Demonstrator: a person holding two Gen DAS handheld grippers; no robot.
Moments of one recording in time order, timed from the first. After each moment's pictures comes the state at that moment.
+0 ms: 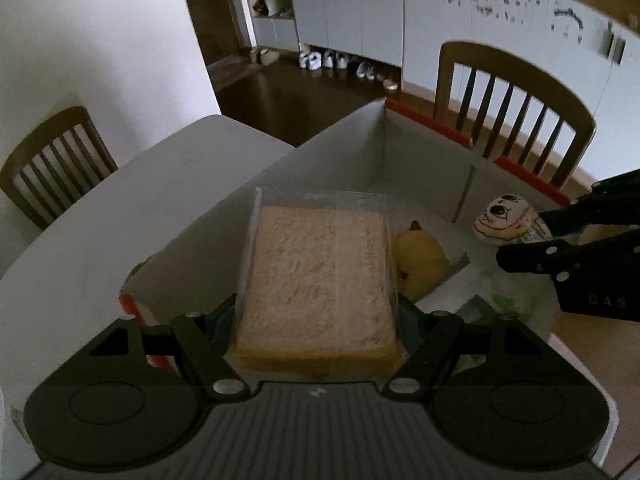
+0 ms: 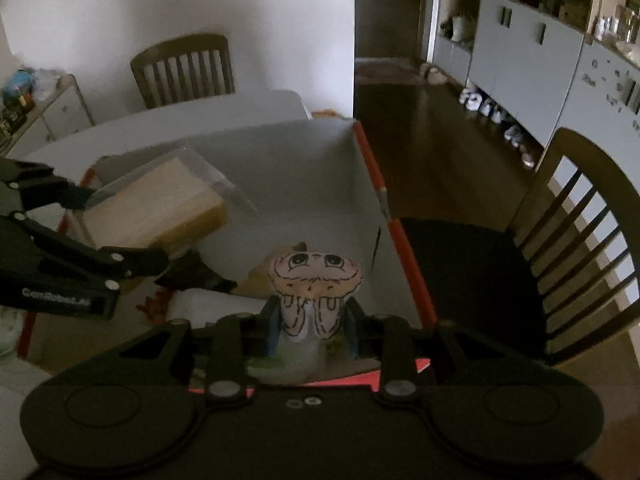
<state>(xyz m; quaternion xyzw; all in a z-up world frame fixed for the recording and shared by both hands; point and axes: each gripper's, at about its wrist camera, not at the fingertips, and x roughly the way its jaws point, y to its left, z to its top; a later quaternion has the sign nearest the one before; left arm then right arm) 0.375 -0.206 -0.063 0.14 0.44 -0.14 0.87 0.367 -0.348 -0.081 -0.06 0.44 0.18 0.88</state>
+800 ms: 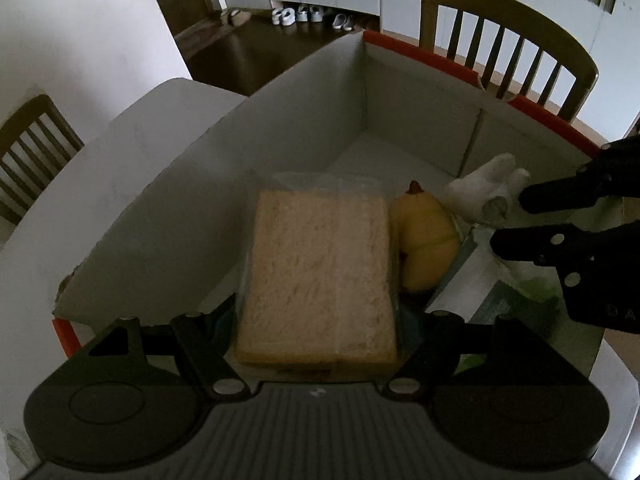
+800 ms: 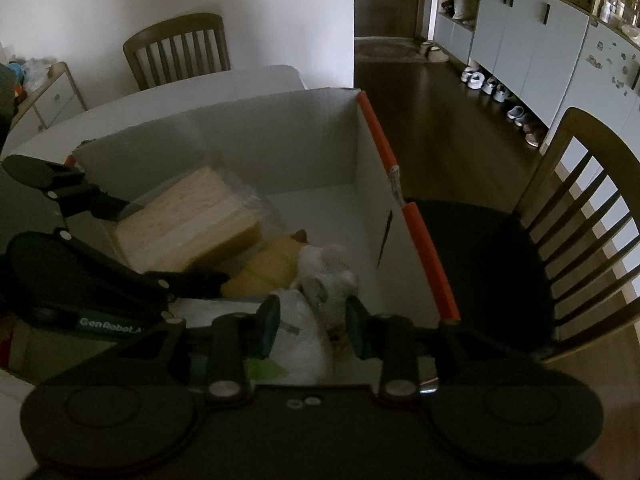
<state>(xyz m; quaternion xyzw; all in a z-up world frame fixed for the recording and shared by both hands) 0.408 -0.229 -0.102 0.17 0.50 -0.16 0.83 0.381 -0.337 -0.097 -0.06 0.47 0.17 0.86</state>
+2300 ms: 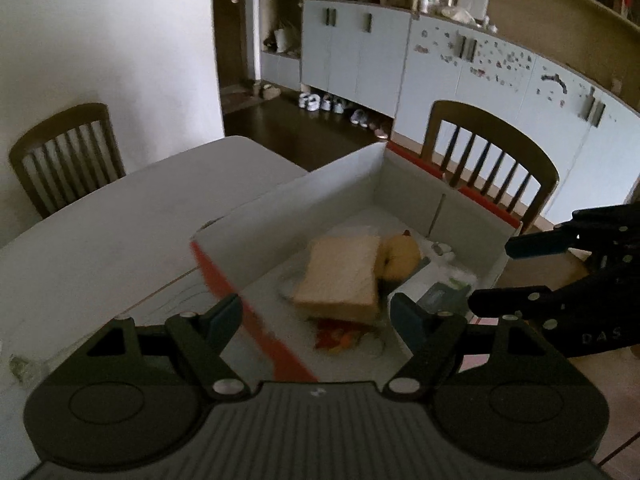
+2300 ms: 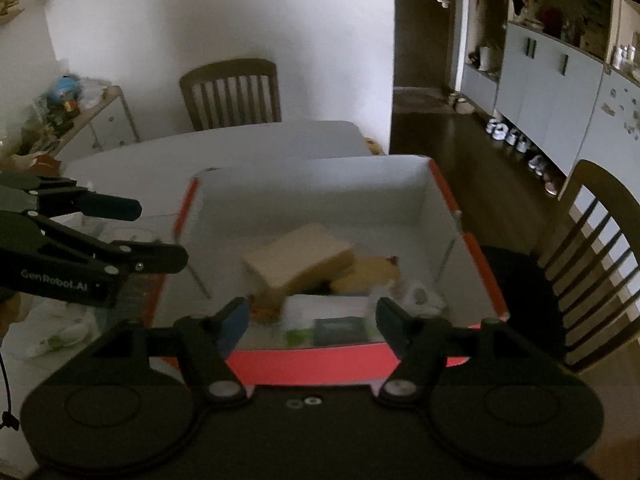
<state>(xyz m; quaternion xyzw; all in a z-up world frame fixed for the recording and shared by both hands) 0.292 -0.126 -0.012 0.05 0.39 -0.16 0.91 0.285 -0.300 -0.028 -0.06 0.40 0.22 0.89</state>
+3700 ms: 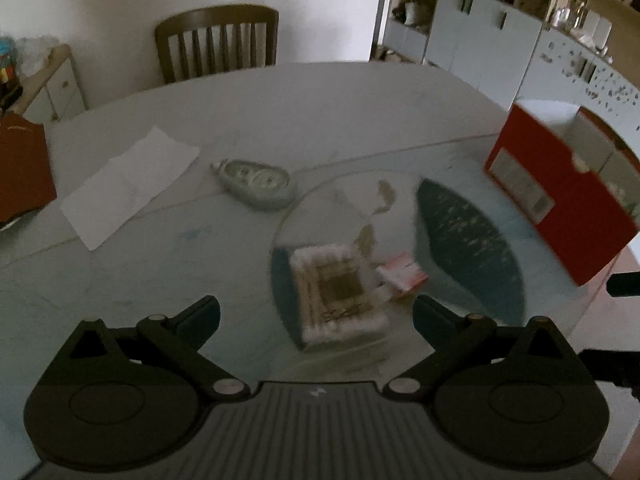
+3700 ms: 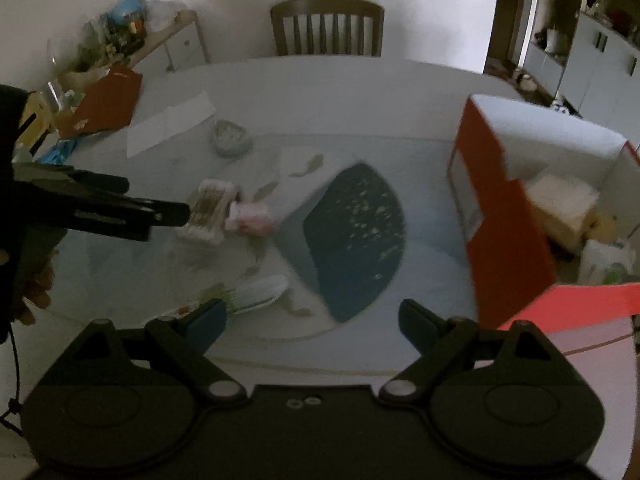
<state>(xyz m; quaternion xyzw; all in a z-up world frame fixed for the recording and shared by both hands) 0.210 0.151 -0.102 -0.02 0.45 -0.02 0.89 0.184 -0.066 -0.086 -0.10 0.47 0.26 0.84</state>
